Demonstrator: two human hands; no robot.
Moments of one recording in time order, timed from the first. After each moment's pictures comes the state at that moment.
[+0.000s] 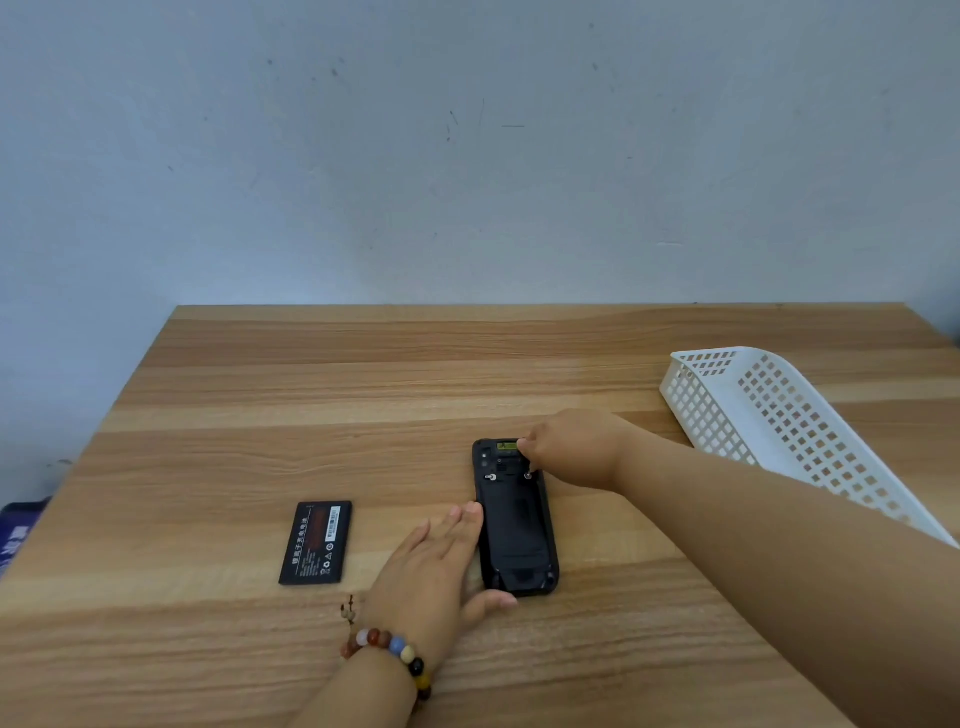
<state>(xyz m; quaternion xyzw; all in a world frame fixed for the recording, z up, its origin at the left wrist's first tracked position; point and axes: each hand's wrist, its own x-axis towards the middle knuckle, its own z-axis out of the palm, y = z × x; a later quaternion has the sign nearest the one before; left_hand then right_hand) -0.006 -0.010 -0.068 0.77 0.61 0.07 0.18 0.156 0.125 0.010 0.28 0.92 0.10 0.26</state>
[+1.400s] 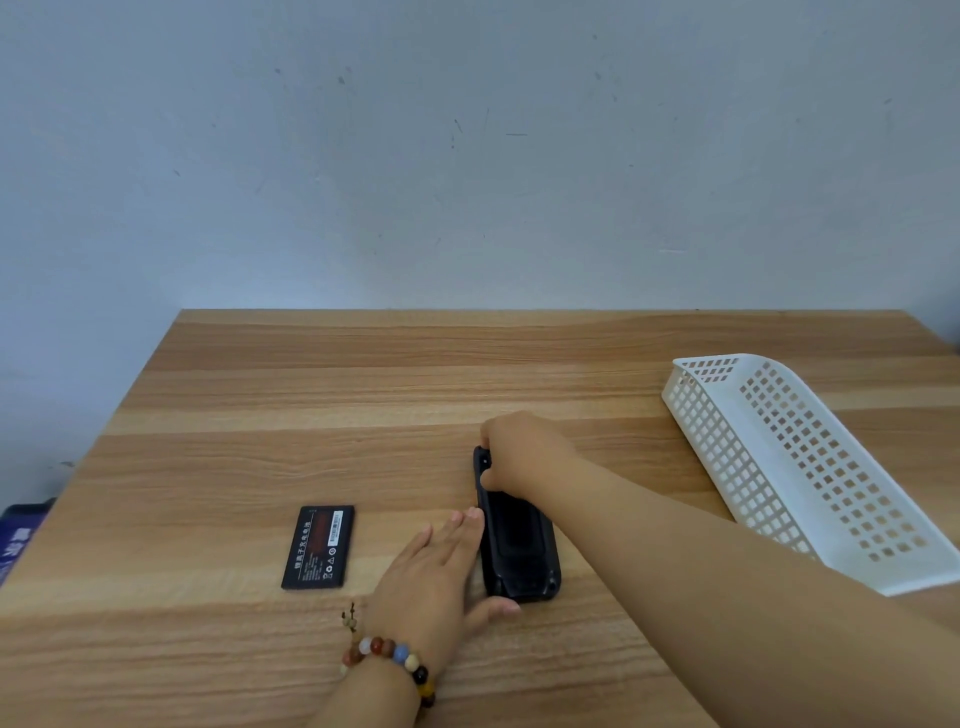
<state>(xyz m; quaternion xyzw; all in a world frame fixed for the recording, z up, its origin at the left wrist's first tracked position) -0.007 -0.011 -0.070 0.77 0.61 0.07 0.18 0.099 0.107 0.012 0.55 0.81 -0.16 0.12</state>
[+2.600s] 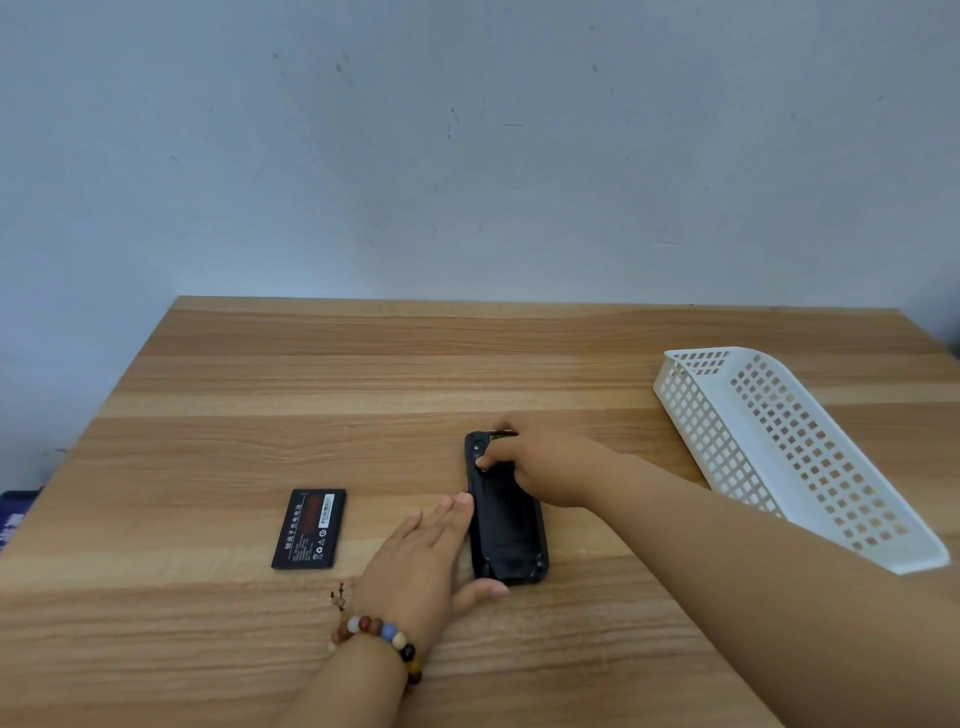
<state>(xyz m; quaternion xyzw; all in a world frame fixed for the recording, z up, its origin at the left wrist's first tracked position) -0.003 -0.013 -0.066 0.75 0.64 0.09 0.14 0.144 0.098 0.003 0.46 0.85 -0.23 0.10</state>
